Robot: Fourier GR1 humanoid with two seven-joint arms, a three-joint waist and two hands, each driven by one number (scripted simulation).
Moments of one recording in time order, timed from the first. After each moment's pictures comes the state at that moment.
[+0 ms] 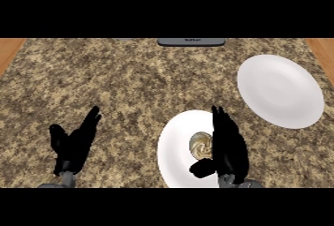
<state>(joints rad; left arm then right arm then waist) 0.01 0.21 -0.16 -1.46 0.21 0.13 0.19 -0.14 -0.06 0.54 -1.71 0.93 -0.01 1.02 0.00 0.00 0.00</state>
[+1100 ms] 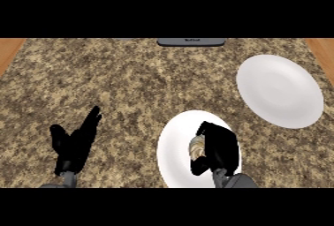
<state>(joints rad) 0.02 0.16 -0.11 -1.47 0.15 0.09 0.20 -0.16 -0.04 0.54 -1.54 1.04 0.02 0.89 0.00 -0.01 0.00</state>
